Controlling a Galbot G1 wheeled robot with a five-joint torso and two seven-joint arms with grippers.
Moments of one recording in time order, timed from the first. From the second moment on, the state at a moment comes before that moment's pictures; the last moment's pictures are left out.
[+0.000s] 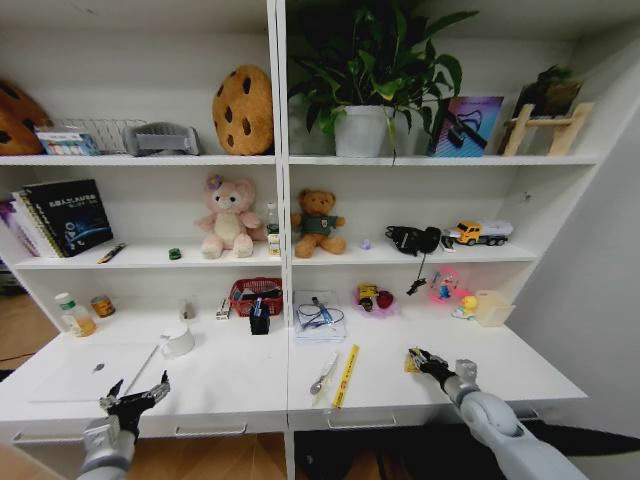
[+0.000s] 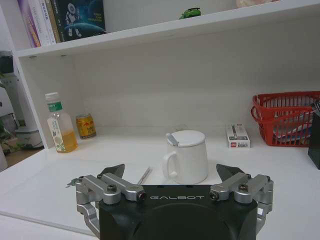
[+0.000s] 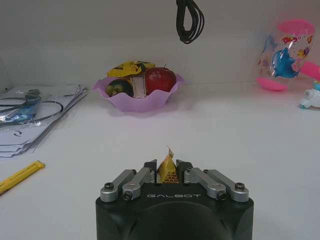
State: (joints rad) left arm 1.77 -1.11 -0.81 -2.06 -0.49 0.17 -0.33; right arm -1.29 0.84 0.44 1.58 0.78 -0.21 0.04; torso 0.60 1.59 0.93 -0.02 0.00
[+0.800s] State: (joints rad) left arm 1.77 -1.11 -0.81 -2.07 -0.49 0.17 -0.34; right arm -1.22 0.84 0.48 1.61 0.76 -0.12 0.03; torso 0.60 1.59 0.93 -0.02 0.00
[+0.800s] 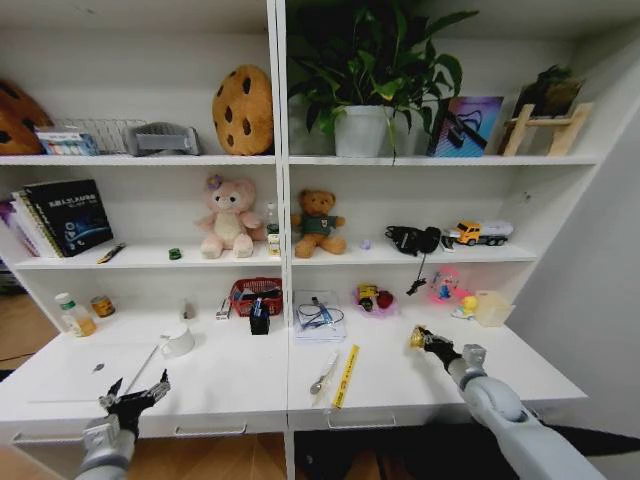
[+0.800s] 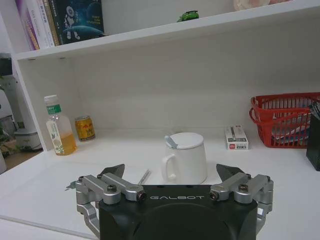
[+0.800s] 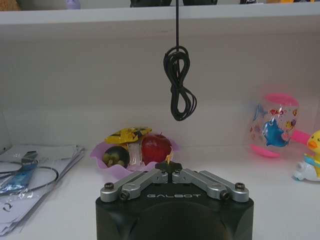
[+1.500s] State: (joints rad) left arm 1.78 -1.10 -0.79 -2.07 -0.48 0.18 -0.33; right arm -1.09 0.89 0.41 1.50 0.69 -0.09 0.02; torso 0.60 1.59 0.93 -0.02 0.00
